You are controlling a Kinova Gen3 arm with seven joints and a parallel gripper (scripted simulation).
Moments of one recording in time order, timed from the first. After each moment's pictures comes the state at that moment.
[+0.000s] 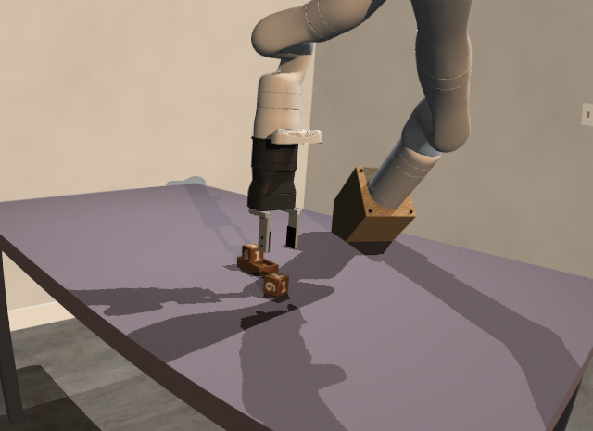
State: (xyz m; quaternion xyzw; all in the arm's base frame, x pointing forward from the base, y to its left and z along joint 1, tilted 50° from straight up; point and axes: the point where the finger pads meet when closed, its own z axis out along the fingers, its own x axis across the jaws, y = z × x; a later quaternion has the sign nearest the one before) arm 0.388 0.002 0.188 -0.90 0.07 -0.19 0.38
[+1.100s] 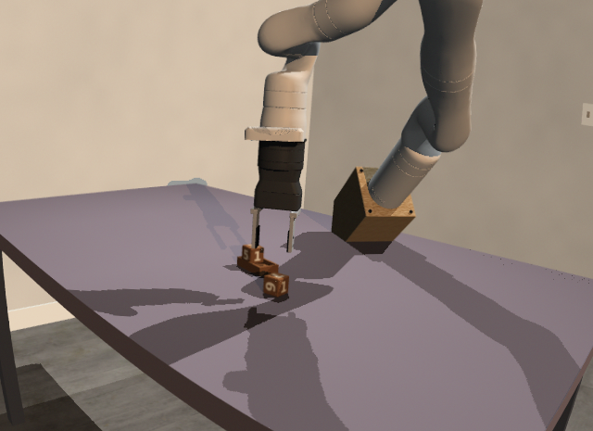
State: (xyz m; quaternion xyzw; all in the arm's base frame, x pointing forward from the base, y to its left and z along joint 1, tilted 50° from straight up) arm 0.399 -0.002 0.195 -0.80 0.43 -0.02 0.42
